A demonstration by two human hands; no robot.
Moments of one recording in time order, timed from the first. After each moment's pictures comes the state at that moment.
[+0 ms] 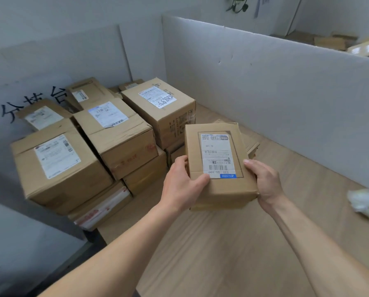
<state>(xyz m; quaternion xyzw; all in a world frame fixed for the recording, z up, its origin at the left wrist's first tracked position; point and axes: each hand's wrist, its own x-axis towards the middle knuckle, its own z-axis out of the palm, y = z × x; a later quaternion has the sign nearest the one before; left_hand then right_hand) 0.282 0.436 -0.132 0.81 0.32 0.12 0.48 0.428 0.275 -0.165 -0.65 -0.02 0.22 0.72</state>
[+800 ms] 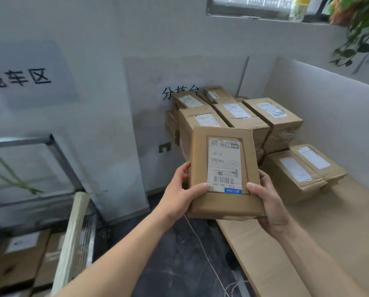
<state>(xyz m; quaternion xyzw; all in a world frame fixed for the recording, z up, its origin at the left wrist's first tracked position) -0.104 0.486 -0.114 0.62 0.32 0.24 0.67 0.088 0.354 -0.101 -0.56 -0.24 0.41 0.68</state>
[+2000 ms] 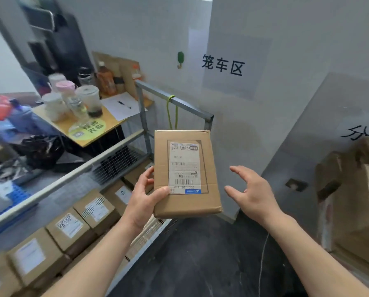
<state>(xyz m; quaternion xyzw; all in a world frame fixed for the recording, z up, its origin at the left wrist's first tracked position) -0.349 0.475 -0.155 0.32 0.61 0.58 0.44 -0.090 0.598 -0.110 -0.50 -0.80 0.26 0.20</state>
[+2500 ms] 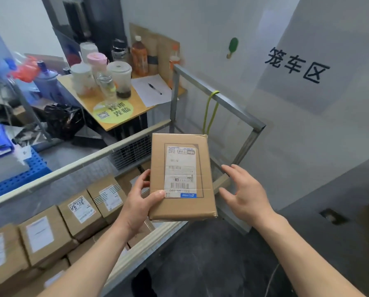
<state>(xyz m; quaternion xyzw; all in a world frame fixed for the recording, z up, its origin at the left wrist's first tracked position) -0.460 0.484 -0.209 0.25 0.66 0.58 0.41 -0.239 0.657 -0.151 -0.42 -0.87 0.22 0.09</state>
